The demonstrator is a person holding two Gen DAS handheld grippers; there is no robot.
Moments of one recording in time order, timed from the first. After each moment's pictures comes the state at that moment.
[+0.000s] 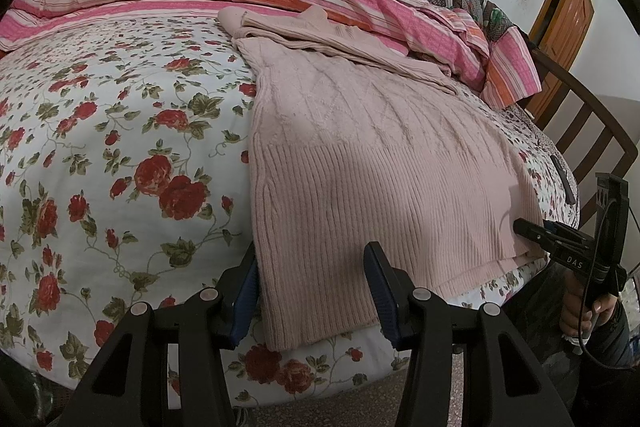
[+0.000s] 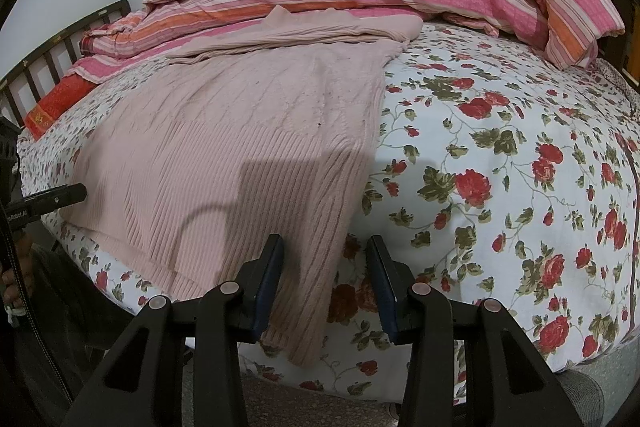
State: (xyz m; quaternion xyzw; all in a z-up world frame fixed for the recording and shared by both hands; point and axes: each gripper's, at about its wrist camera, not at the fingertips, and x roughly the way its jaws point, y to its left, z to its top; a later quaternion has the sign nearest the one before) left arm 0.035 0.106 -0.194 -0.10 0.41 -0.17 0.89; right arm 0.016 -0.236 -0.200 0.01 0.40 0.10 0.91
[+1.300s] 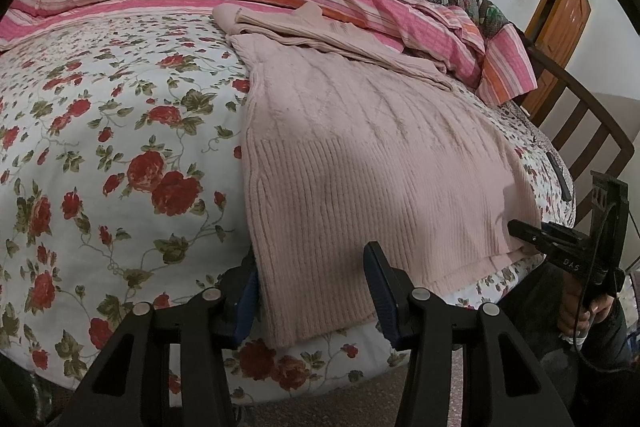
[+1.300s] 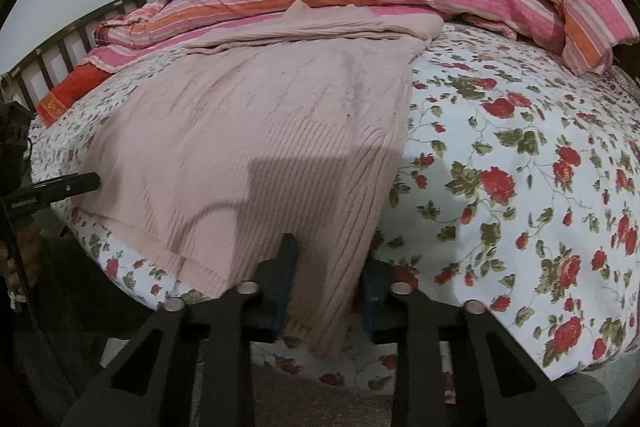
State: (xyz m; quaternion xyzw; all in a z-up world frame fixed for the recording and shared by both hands) left arm 0.028 0.100 -0.197 -0.11 0.41 -0.18 0.89; right arm 0.014 -0.233 -0.202 0.00 0.40 0.14 0.90
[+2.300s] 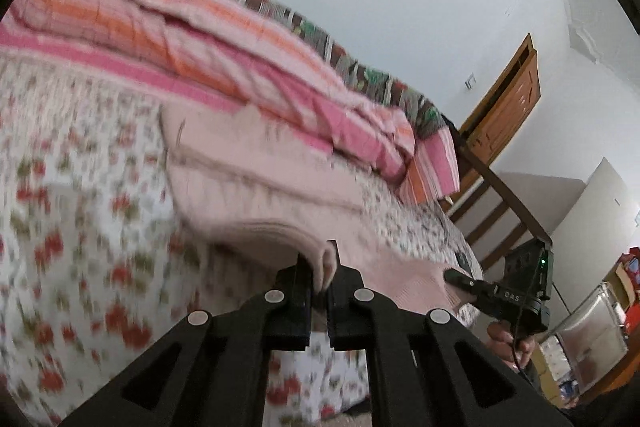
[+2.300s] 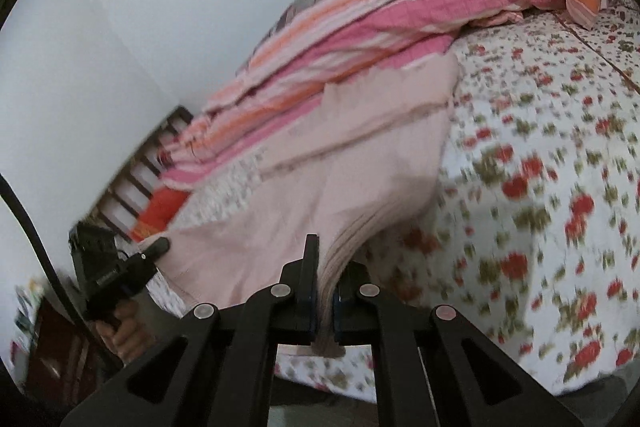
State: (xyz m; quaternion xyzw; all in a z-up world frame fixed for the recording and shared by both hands) left arm 0.055 0.126 -0.073 -0.24 0.30 -0.26 0.89; right arm 0.050 -0.284 -0.103 0.26 0.35 0.23 0.87
